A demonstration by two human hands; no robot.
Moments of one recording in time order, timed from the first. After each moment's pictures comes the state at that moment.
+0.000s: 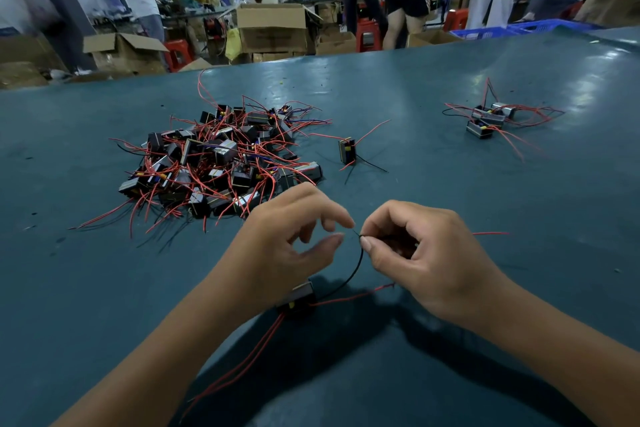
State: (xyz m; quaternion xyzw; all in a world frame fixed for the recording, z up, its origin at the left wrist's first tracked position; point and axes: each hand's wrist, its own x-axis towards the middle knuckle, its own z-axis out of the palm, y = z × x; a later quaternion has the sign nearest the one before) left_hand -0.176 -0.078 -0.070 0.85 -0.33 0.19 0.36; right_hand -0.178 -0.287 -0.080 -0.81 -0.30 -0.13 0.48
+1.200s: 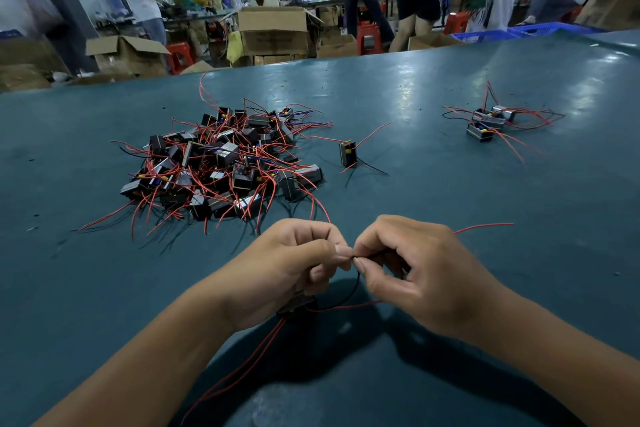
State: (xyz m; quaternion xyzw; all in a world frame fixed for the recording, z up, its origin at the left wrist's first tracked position) left_hand -0.183 -0.087 -0.071 0.70 -0.13 -0.21 0.67; right_hand -0.182 -0.289 -0.079 -0.83 -0.38 -0.17 0.37
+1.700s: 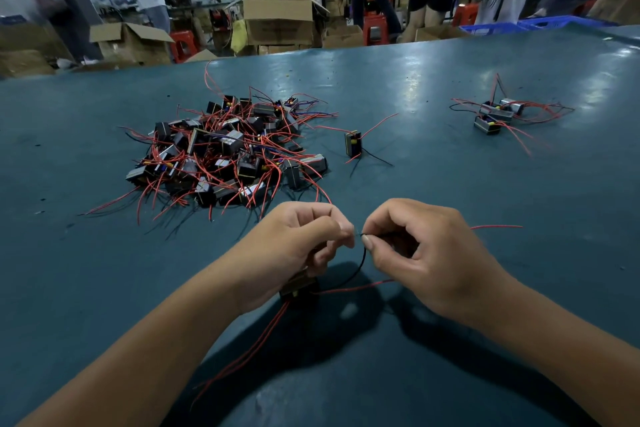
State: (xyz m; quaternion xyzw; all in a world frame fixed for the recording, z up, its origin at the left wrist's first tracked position) left_hand -0.181 -0.088 -0.069 0.74 -0.11 -0.15 0.65; right_hand -0.179 -0.287 -0.082 -0.83 -0.34 -0.16 0.42
